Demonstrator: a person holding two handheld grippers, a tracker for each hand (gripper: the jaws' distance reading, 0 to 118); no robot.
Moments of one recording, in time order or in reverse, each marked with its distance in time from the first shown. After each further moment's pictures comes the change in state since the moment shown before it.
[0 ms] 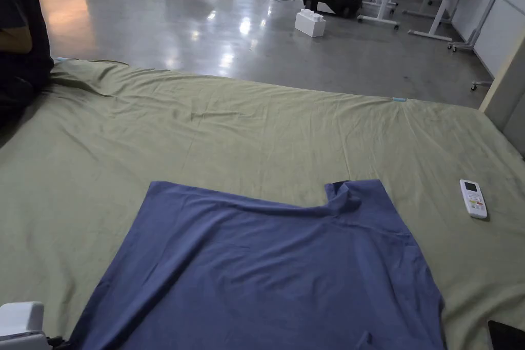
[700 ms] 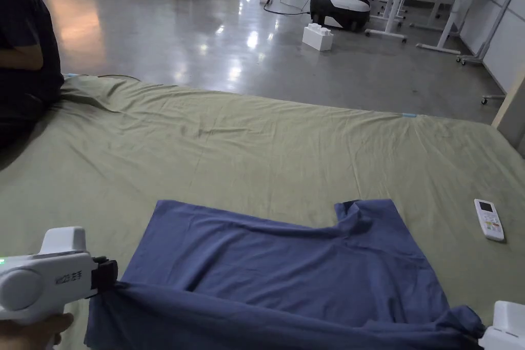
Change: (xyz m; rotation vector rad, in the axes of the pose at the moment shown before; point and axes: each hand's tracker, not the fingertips) left arm 0.025 0.124 -0.034 0.223 -0.065 0.035; right arm 0.027 0.116 0.010 0.212 0.028 -0.143
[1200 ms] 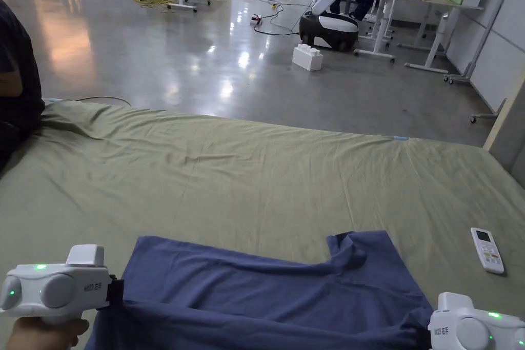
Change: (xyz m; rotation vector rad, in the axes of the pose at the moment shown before) left arm 0.012 0.039 -0.119 -0.079 0.039 -0.080; right arm -0.015 0.068 -0.131 -0.130 -0.003 0.010
